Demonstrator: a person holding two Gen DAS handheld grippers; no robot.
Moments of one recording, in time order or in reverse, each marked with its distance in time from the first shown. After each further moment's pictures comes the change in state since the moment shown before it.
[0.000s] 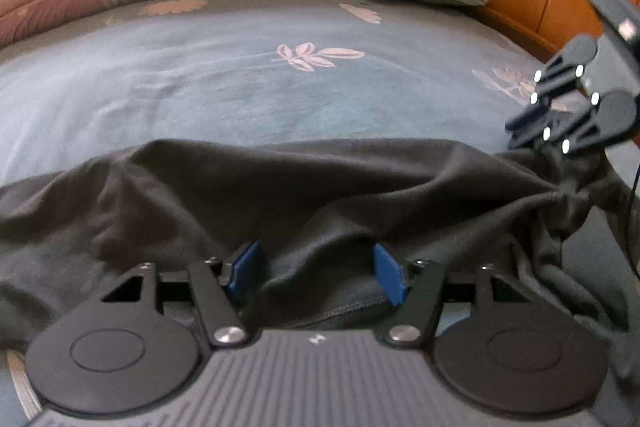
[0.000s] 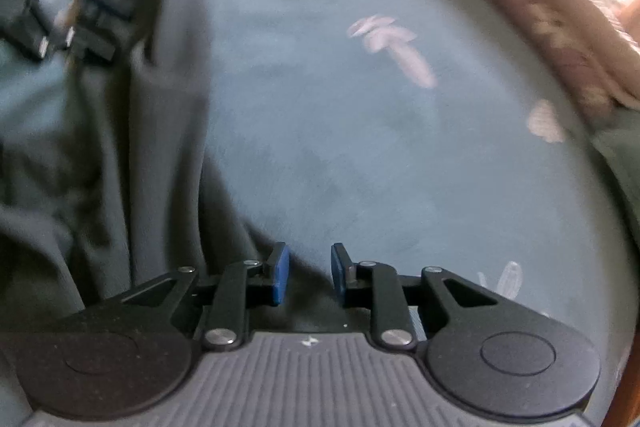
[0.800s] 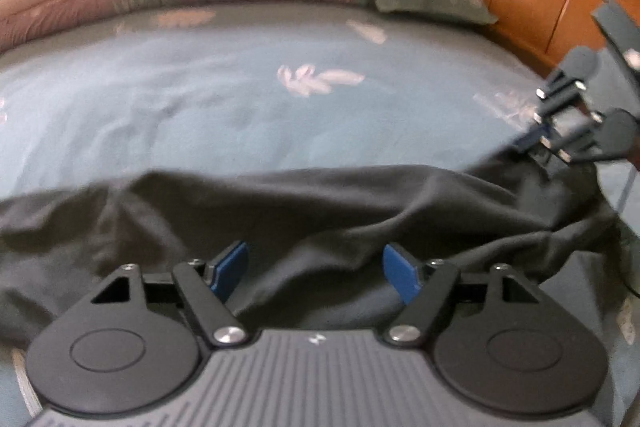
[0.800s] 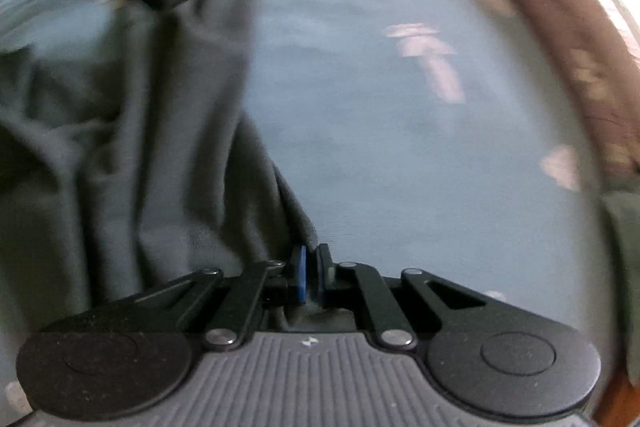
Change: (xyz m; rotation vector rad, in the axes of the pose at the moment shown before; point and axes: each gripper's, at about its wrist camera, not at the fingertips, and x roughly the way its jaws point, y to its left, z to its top) left arm -0.015 -0.020 0.018 -0.033 -0.037 0.030; right arm -0.026 -0.020 -0.017 -0.145 0.000 -0.053
